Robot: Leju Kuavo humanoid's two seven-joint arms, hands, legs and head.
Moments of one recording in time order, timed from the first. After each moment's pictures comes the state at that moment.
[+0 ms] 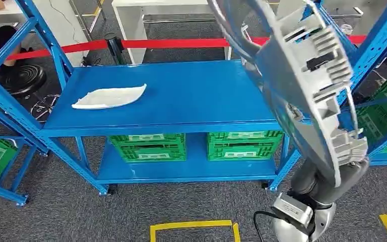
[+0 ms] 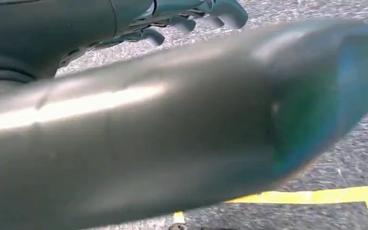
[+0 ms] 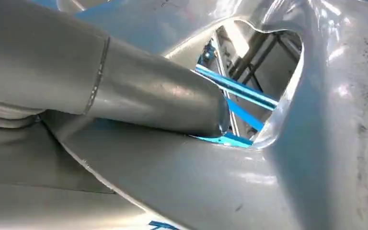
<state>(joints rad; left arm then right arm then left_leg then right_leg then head) -0.07 -0.21 0.88 -0.20 -1.02 0.51 -0.25 0.04 0.20 0.24 -1.79 0.80 -0.70 -0.70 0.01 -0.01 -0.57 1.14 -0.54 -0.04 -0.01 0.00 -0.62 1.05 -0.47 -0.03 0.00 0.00</state>
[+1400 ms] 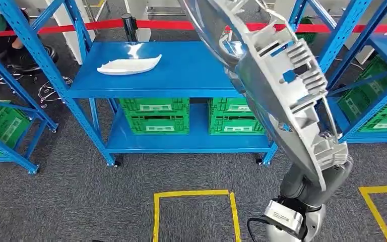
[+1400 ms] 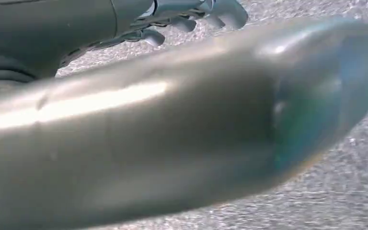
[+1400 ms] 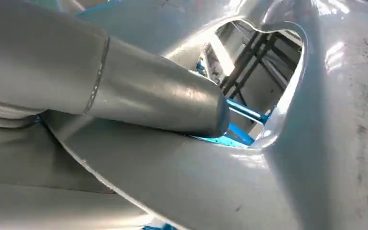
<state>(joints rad) -0.08 -0.18 0.88 -0.20 -1.03 0.55 -0.30 0.05 0.18 0.30 -1.76 0.77 -0.70 -0.70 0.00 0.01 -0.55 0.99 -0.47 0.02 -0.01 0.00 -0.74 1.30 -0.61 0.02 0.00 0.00</state>
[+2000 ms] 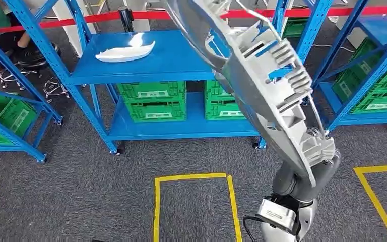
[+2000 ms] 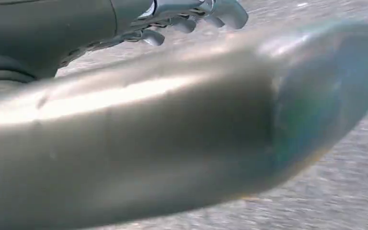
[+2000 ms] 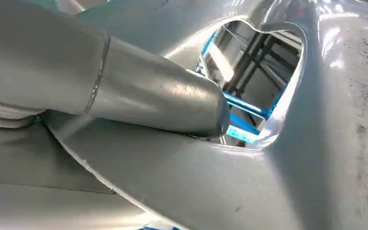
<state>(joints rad) -0.08 -0.17 0.90 -0.20 -1.02 0.56 -0.30 0.02 0.16 0.35 -1.73 0.75 -0.70 -0.70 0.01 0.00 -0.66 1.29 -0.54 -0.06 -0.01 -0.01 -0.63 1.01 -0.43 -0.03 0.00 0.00</state>
